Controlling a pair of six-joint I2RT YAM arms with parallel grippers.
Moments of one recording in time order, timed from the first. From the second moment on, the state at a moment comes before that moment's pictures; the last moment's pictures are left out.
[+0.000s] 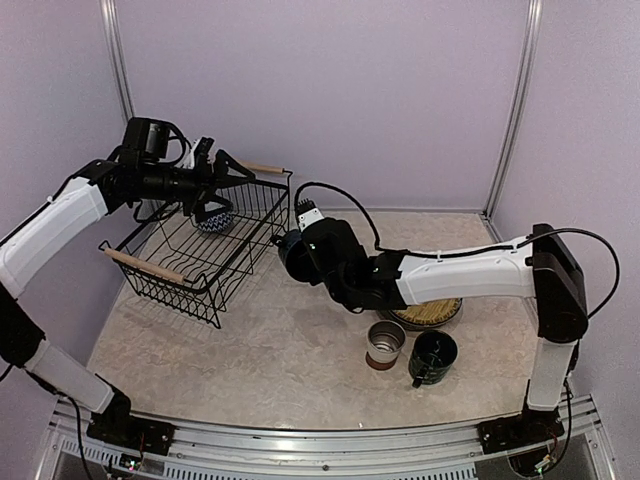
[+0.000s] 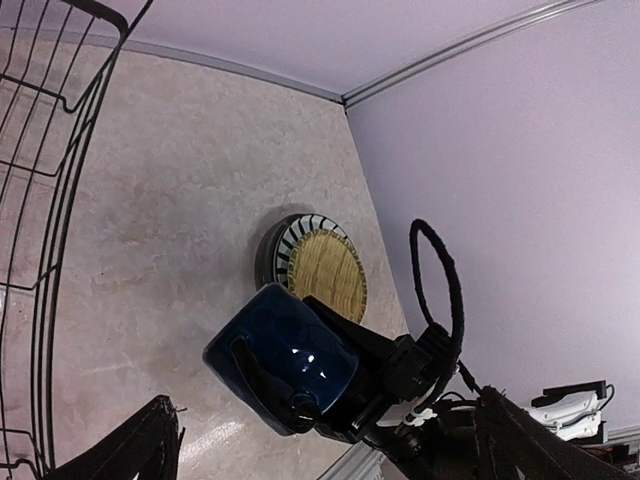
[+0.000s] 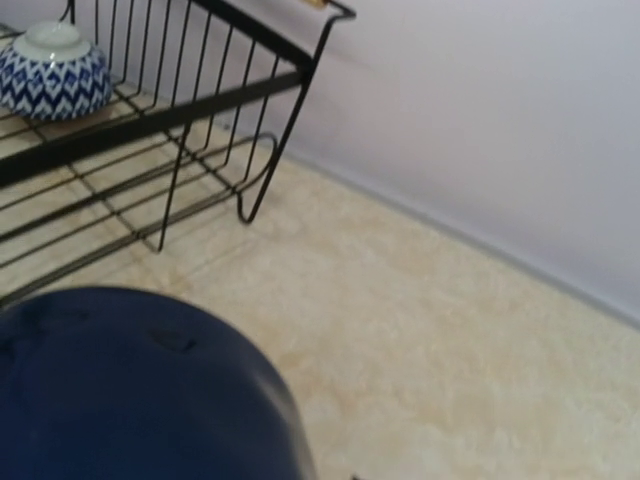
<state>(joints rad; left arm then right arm) -0.40 1.44 1.46 -0.55 0.59 -0.72 1.09 1.94 1.43 0.11 0.80 0.00</state>
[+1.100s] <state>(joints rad) -0.22 1.08 1.32 -0.46 0.33 -0.36 1.09 2.07 1.78 -0.81 0.20 0.52</state>
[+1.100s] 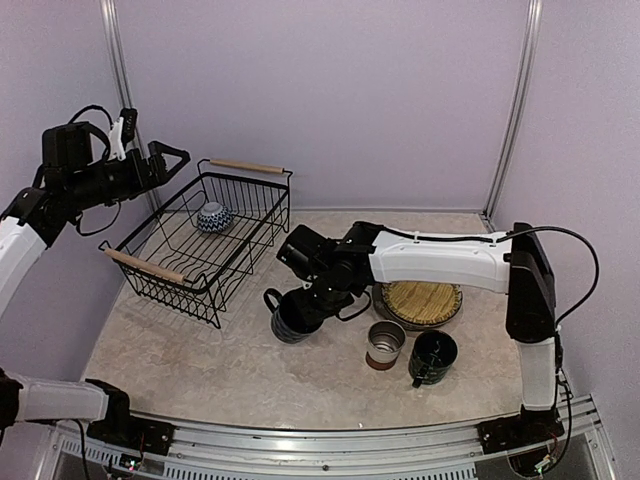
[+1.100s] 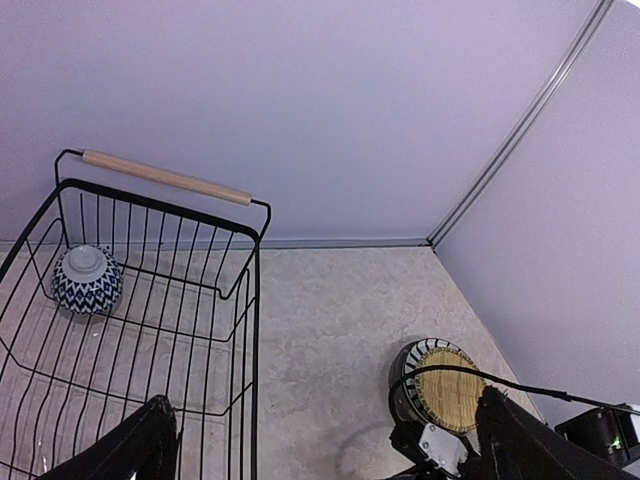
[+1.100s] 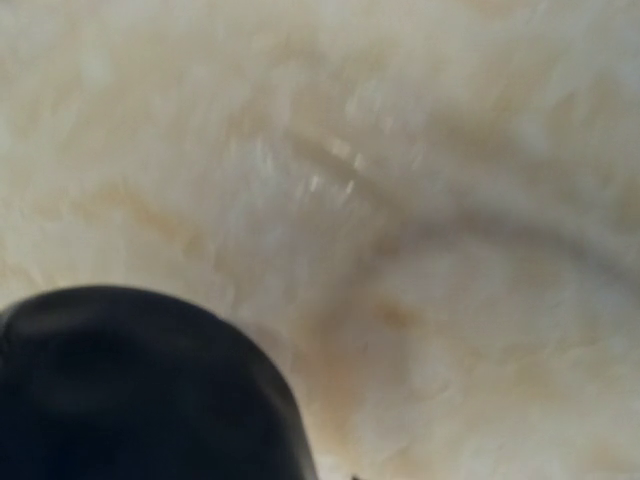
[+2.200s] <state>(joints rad) -0.18 1.11 1.30 -0.44 0.36 -0.37 1.08 2.16 1.80 -1.18 0.14 0.48</state>
